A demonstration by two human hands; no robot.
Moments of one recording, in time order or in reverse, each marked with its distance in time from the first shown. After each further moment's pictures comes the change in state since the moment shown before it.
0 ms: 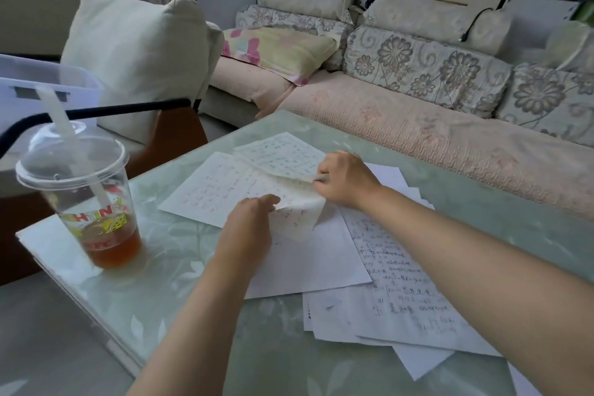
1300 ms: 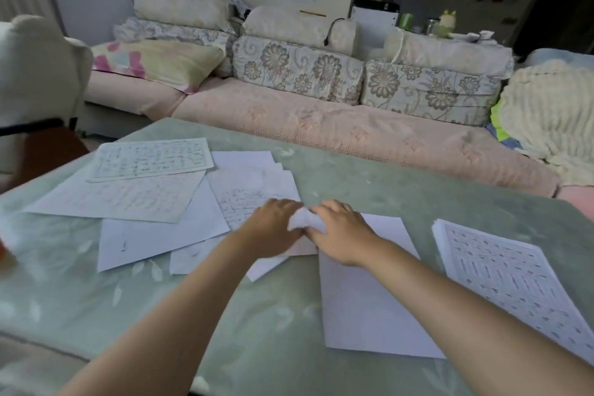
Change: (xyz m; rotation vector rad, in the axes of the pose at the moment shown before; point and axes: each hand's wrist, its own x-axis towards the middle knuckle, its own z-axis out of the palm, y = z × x) left_hand -0.100 0.210 0.075 0.004 -0.418 0.605; right_hand -0.305 0.014 -0.124 0.029 -0.275 0.601
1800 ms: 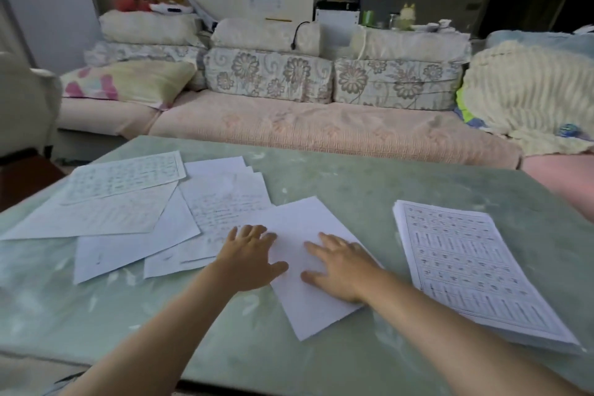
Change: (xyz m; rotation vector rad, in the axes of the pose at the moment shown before) left_hand -0.045 0.044 0.025 0.425 -0.206 -0.091; right_hand -0.083 0.056 0.032 -0.084 -0.182 0.031
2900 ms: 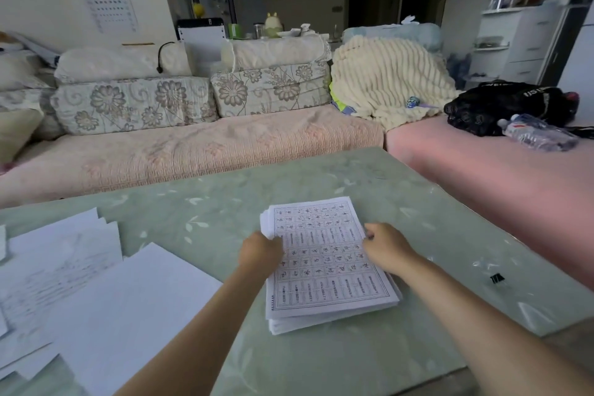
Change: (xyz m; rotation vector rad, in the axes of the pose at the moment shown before) left_hand 0.101 0.289 -0.010 -0.682 -0.051 -0.255; right_hand -0.151 0.282 0.003 0.608 0.432 0.670
